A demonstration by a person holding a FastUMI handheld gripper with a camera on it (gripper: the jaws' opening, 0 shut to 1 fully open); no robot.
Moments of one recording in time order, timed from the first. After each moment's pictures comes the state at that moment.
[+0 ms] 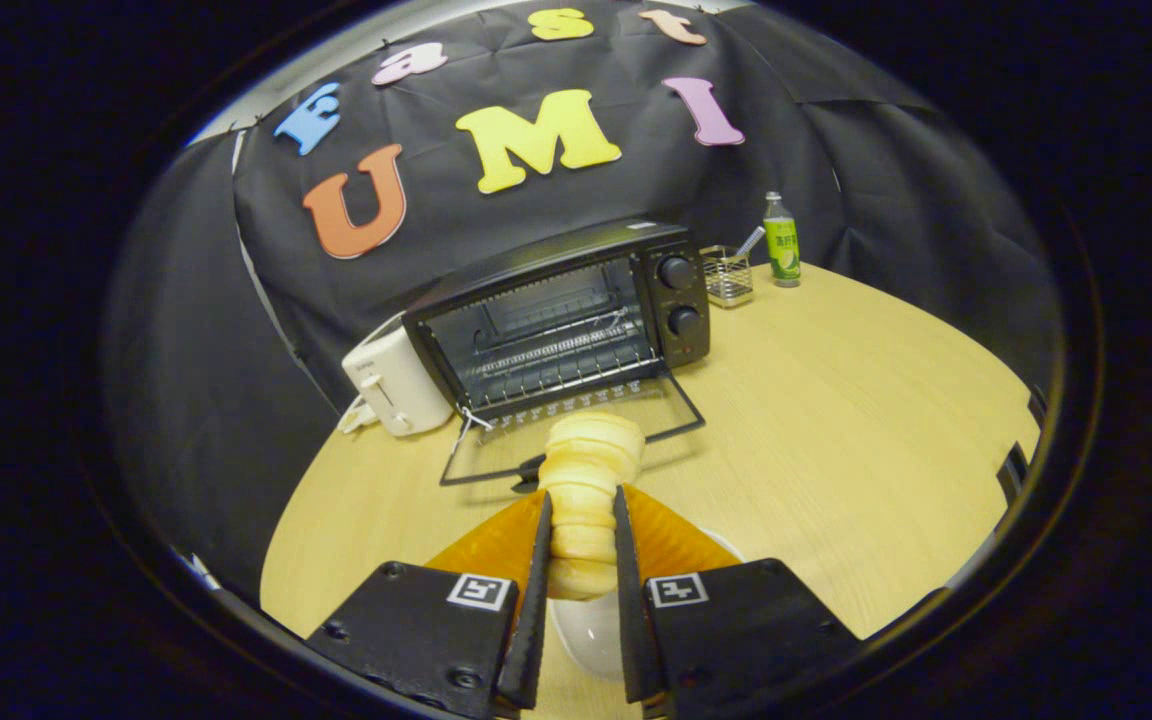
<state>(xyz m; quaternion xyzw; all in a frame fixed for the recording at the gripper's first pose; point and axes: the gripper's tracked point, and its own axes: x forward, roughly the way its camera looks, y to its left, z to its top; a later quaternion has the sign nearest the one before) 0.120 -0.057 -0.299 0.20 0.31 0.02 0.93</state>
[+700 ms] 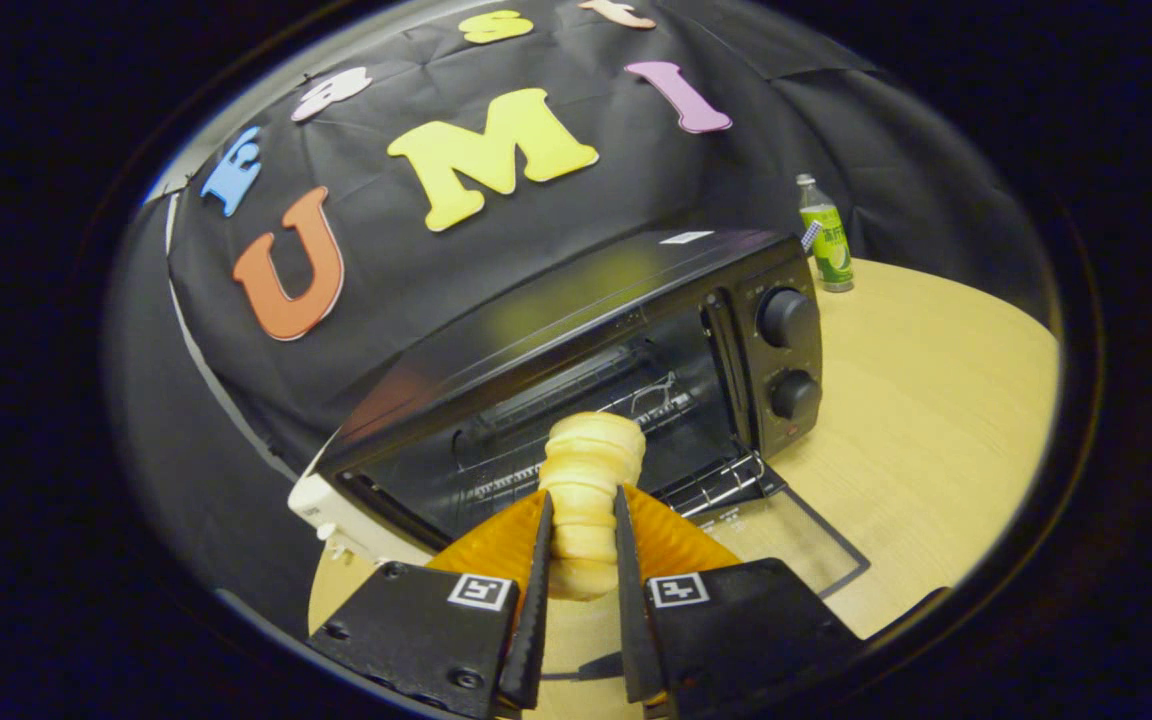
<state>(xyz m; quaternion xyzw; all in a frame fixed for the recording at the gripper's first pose) 0.322 -0.042 -0.329 0.27 0.27 -0.04 0.93</state>
